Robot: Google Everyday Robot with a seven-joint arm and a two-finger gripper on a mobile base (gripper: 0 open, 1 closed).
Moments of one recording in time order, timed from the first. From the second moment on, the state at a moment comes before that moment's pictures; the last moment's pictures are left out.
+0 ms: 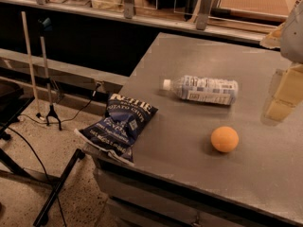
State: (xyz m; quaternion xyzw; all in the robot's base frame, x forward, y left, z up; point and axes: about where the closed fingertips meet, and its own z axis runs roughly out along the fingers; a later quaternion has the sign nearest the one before) arm 0.438 -0.217 0.977 -0.60 0.78 -0.03 0.16
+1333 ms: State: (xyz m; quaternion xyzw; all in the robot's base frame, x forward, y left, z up) arm 0.414 -0.188 0.930 -0.64 0.75 0.01 0.16
